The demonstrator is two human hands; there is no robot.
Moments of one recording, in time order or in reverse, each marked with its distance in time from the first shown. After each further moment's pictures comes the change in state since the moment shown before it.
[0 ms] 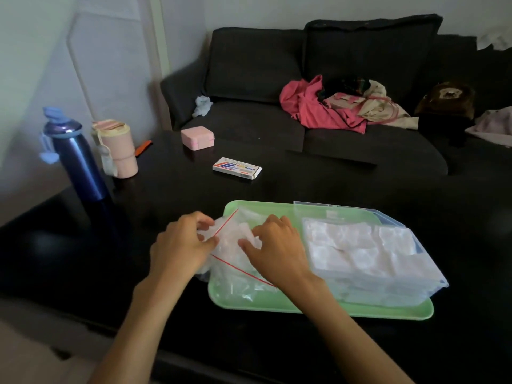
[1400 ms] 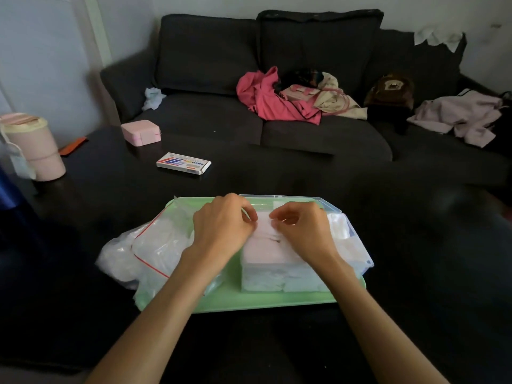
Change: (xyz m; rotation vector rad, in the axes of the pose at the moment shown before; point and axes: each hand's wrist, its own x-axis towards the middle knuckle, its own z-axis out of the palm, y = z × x) left_hand -0.006 0.128 0.079 0.090 -0.009 0.366; right_hand -0.010 0.126 -0.056 0.358 0.227 0.221
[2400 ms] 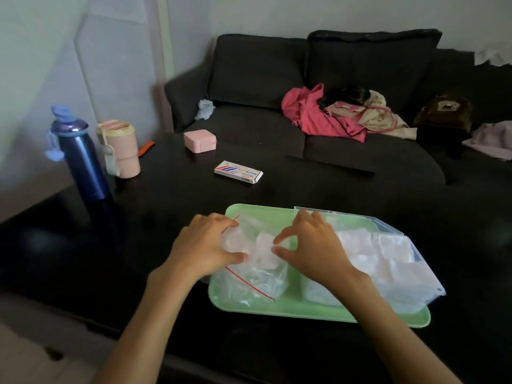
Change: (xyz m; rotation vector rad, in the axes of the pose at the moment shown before) left_hand -0.030 -0.122 -0.059 0.056 -0.202 -0.062; right_hand -0.019 -0.076 0.046 -0.501 -0.267 -0.281
